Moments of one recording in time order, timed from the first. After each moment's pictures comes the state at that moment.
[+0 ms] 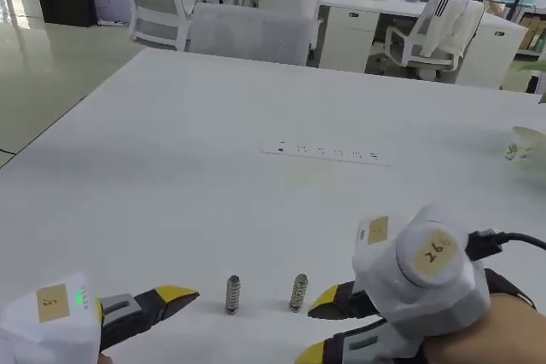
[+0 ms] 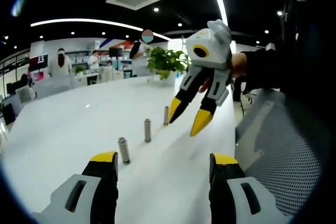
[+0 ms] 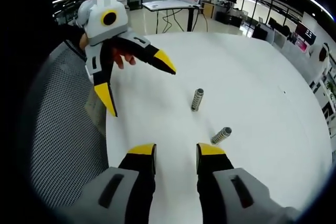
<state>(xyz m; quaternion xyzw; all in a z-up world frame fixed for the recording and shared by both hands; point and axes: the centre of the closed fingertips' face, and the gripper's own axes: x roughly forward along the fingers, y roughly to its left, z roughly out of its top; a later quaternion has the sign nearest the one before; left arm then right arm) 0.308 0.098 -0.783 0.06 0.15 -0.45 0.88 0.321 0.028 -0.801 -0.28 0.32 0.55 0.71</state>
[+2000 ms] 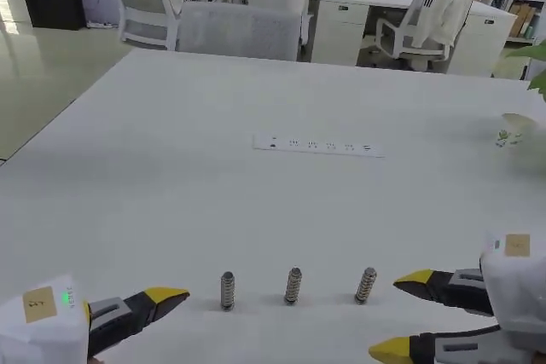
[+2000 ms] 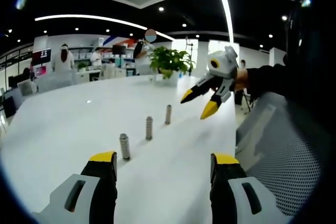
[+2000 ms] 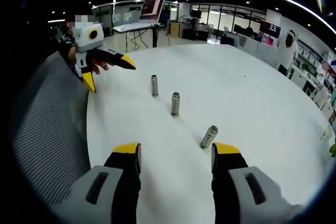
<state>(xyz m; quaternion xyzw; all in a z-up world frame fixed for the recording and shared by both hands) 0.309 0.101 -0.787 0.04 0.16 -0.44 0.88 0.348 -0.061 -0.802 -0.20 0.26 0.48 0.81</state>
